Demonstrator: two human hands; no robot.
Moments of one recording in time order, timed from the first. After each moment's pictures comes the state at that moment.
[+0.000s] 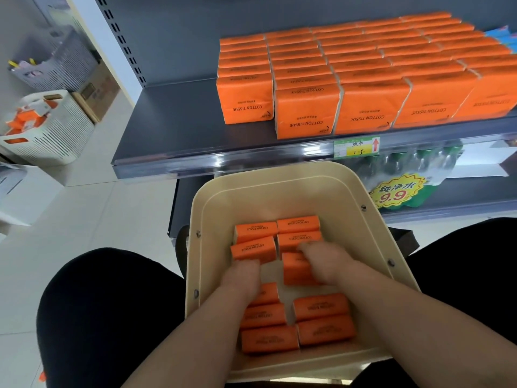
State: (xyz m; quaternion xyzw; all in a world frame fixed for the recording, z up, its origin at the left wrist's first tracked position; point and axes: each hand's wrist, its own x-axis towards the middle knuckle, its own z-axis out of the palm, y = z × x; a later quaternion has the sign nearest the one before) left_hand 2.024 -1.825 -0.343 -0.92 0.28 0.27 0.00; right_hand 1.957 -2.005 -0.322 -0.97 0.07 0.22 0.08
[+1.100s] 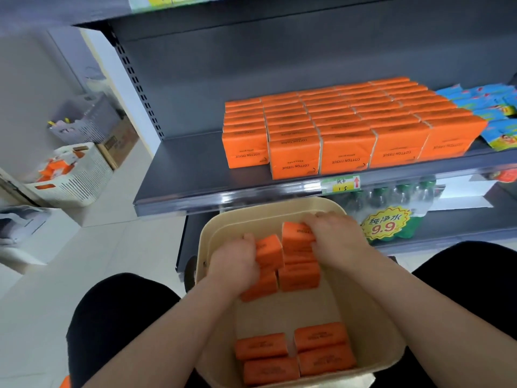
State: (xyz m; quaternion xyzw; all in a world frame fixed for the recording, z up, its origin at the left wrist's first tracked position) left_hand 2.039 -1.834 -0.222 -0.94 0.33 0.05 -0.02; right_hand 1.950 -2.014 -0.185 -0.99 0.11 -0.02 0.04
